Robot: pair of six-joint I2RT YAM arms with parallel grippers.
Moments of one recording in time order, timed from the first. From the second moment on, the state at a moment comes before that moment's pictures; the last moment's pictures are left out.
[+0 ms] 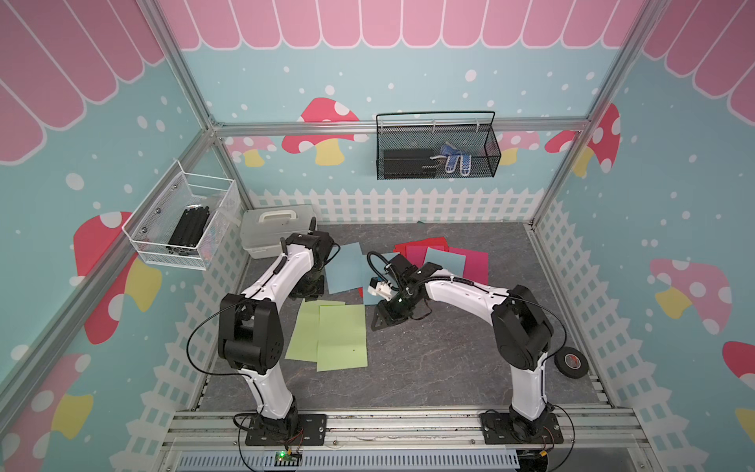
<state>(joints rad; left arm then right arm) -0.15 1.75 1.45 -1.28 -0.34 -0.34 0.78 1.99 1.51 -0.81 -0.61 0.25</state>
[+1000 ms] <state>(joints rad) 0.02 1.35 0.94 -0.75 -0.10 -0.72 0.84 2.11 1.51 -0.78 -0.51 0.28</state>
